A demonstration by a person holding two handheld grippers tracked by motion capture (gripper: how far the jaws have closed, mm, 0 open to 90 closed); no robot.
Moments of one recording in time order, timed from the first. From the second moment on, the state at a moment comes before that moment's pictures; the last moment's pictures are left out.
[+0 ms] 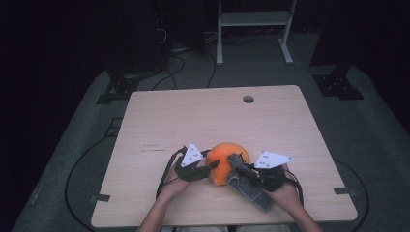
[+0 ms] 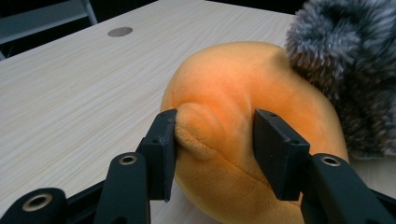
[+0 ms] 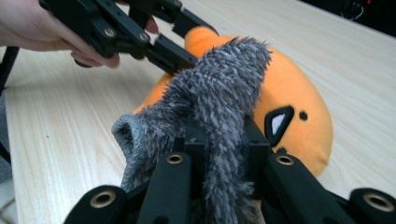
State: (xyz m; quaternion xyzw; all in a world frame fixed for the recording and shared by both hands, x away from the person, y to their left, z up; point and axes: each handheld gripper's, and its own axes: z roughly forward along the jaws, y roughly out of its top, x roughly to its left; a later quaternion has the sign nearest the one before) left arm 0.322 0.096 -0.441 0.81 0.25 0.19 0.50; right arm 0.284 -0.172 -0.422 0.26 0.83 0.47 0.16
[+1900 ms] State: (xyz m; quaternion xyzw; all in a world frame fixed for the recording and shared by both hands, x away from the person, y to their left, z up) left arm 0.296 0.053 -0.422 0.84 0.14 0.17 0.50; right arm 0.288 -0.238 -0.408 0.29 0.82 0.47 0.13
